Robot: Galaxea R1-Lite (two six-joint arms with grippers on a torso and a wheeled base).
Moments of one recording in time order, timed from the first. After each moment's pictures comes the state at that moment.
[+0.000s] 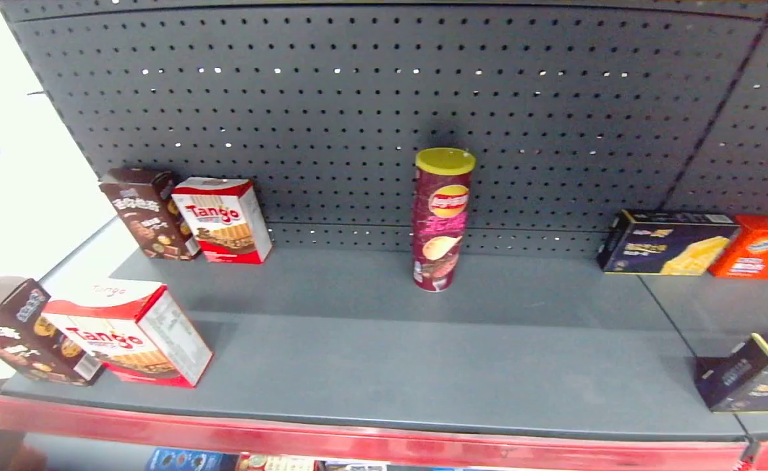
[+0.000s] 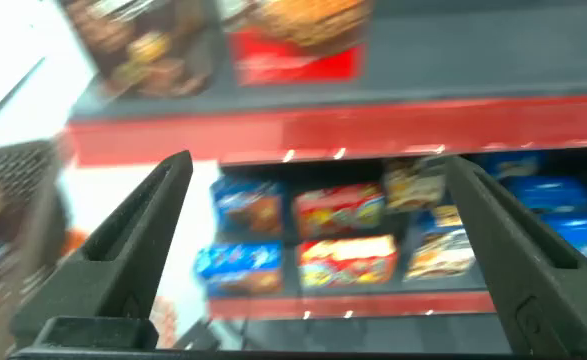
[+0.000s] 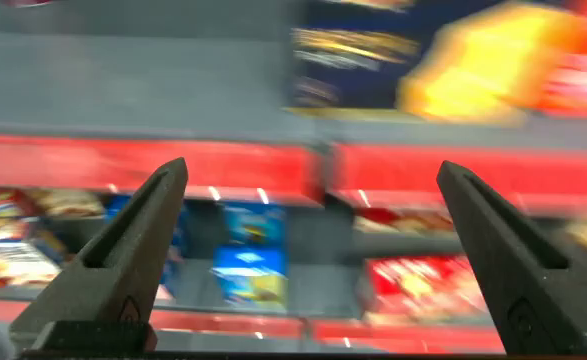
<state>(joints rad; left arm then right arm) 0.00 0.00 0.00 0.00 -0.06 0.05 0.00 0.00 0.00 0.00 -0.01 -0.01</state>
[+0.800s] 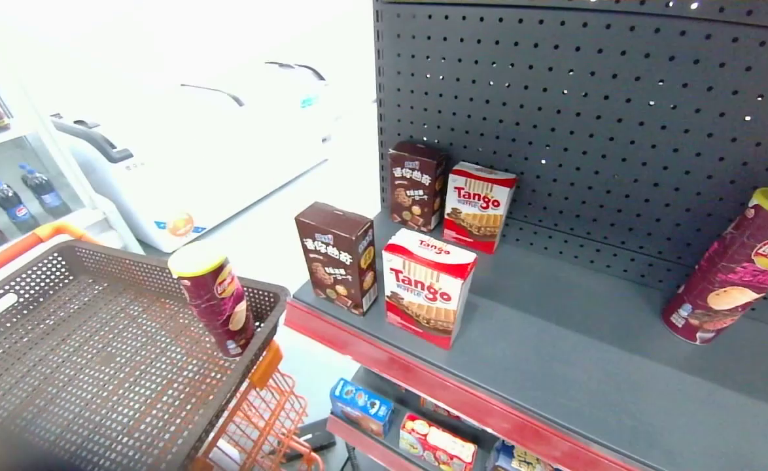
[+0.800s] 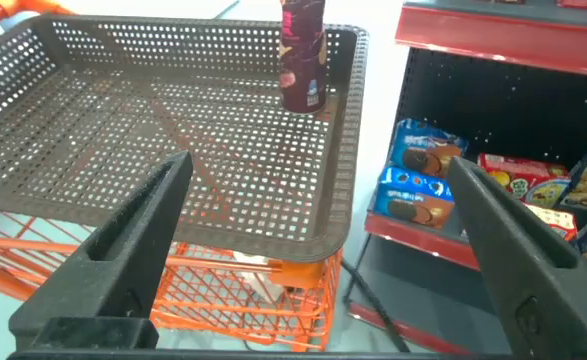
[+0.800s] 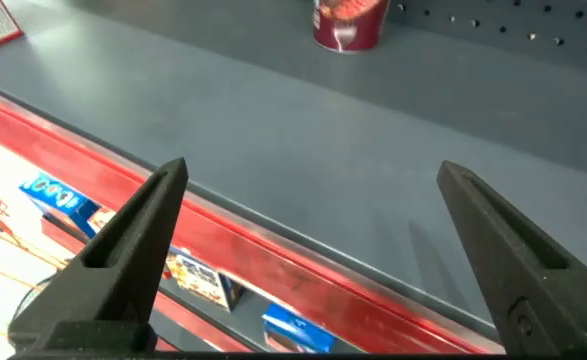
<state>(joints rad) 0.00 0.00 0.00 0.01 -0.06 0.05 0.00 0.00 0.00 0.00 -0.01 -0.01</state>
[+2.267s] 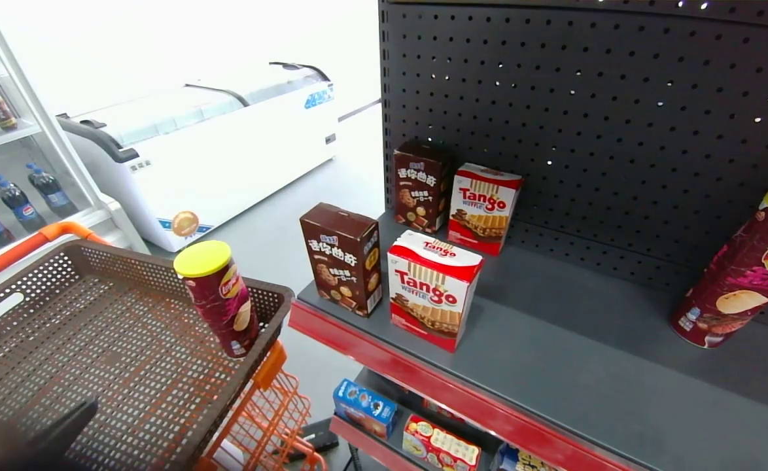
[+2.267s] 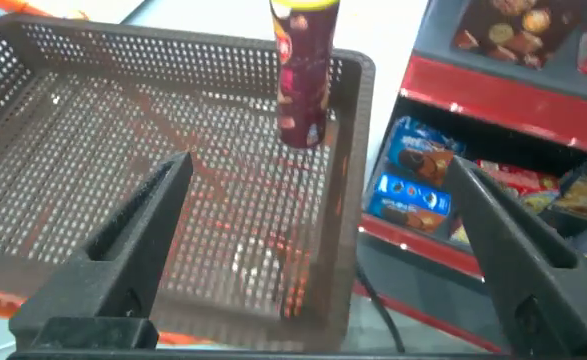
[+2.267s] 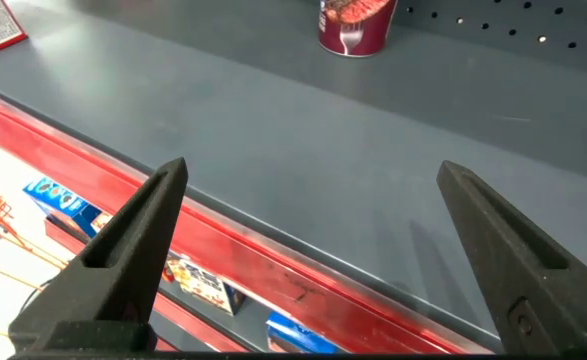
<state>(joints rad) -0.11 0.73 -0.31 -0.22 0.05 0.01 0.00 0.00 0.00 0.00 -0.01 -0.01</state>
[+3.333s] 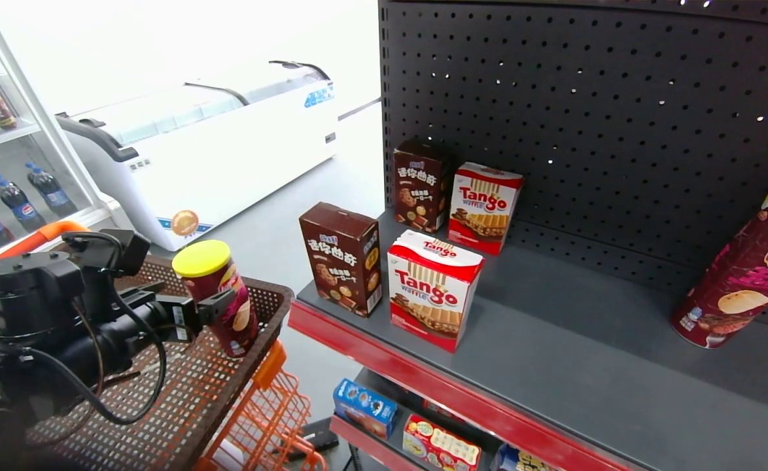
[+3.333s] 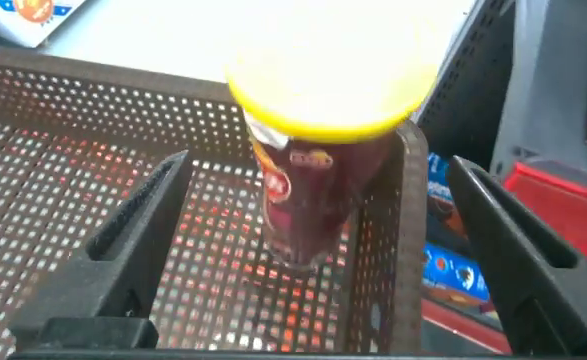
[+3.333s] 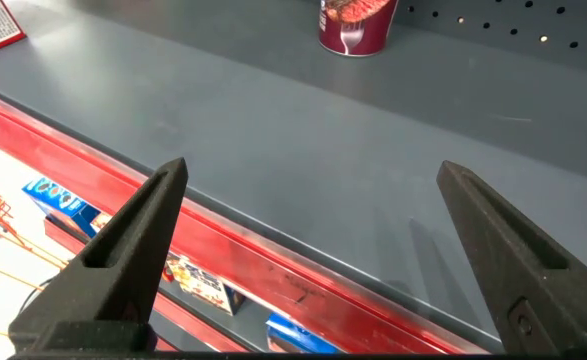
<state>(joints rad) -0.03 1.66 -0.44 -0.97 -0.03 0.00 0.00 0.00 0.00 0.00 -0.01 -0.01</state>
